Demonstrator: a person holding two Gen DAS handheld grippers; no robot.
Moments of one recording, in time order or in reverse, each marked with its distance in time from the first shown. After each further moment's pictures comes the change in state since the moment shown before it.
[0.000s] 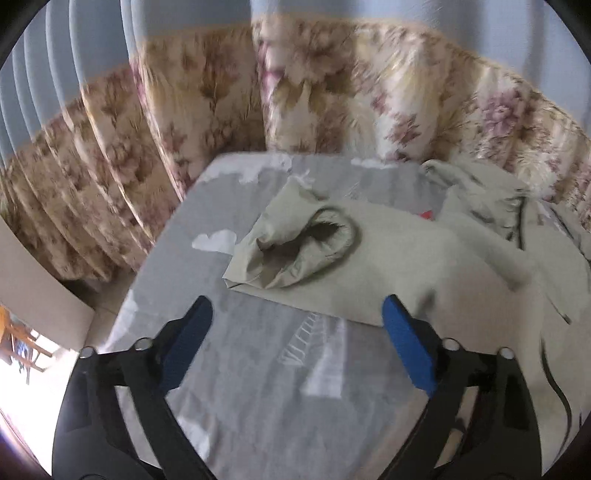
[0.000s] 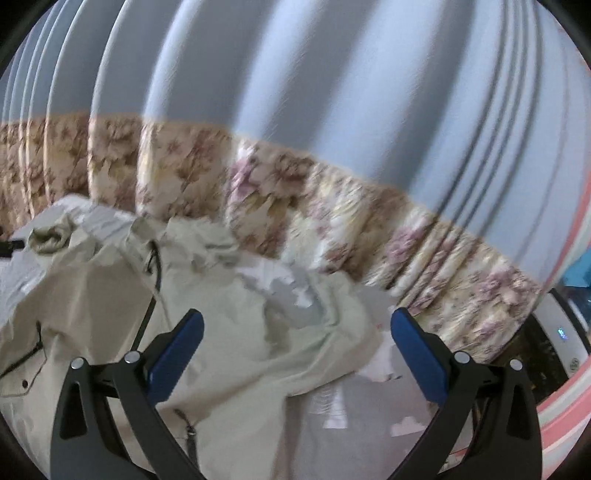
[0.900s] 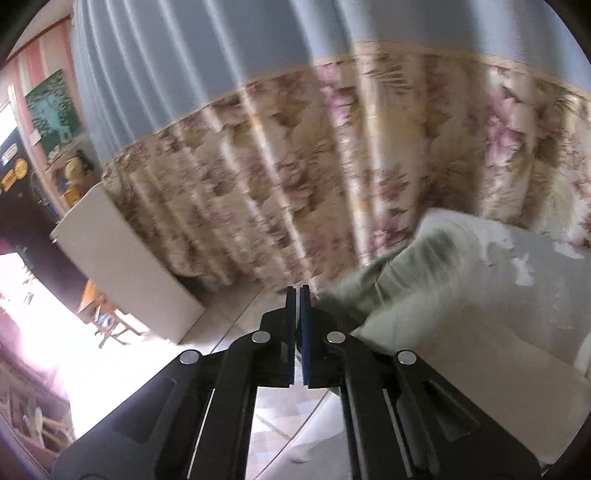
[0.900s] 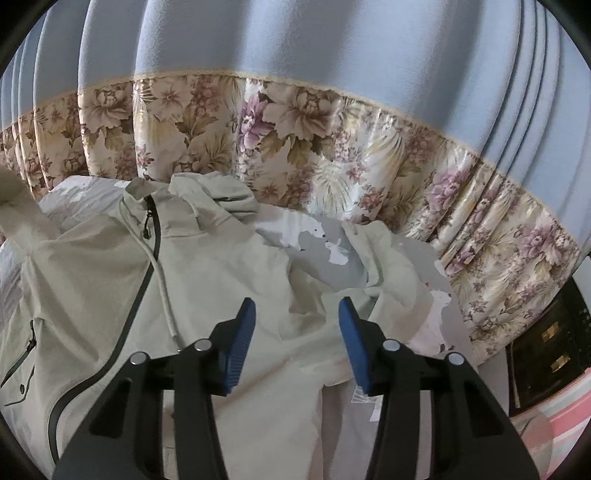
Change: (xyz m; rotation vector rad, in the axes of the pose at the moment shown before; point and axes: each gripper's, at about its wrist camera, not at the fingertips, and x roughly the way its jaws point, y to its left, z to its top) left arm -0.003 0.169 0.062 -0.162 -0.051 0.514; right arm 0.090 -0.009 -0.025 0.128 0.180 0.132
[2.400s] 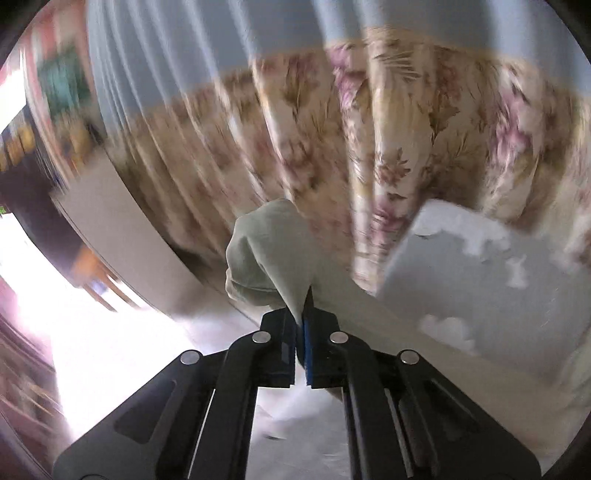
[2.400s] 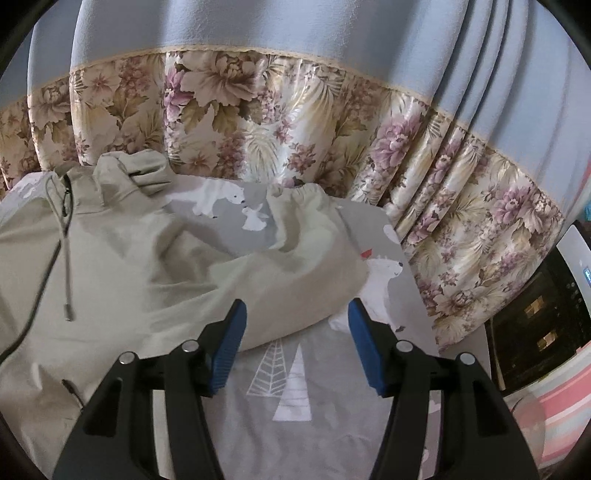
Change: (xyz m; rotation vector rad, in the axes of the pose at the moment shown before) left arm -0.007 -0.027 -0.012 -0.027 0.035 0.043; right arm 0.029 -0.093 -0.025 0.044 0.034 -0.106
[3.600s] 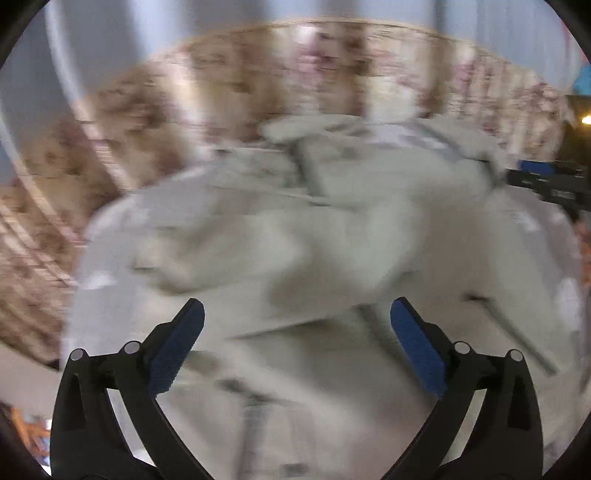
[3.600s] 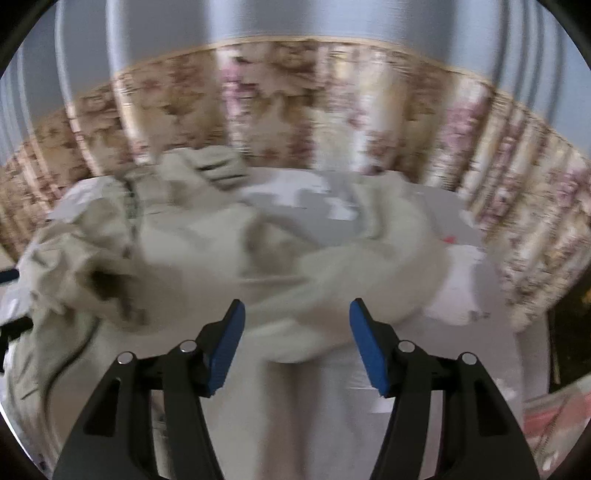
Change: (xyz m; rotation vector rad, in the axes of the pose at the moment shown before) left arm -0.242 -0.176 -0.153 0.565 -0.077 -0.711; right arm -0.005 0.062 0.001 0.020 0.050 0.309
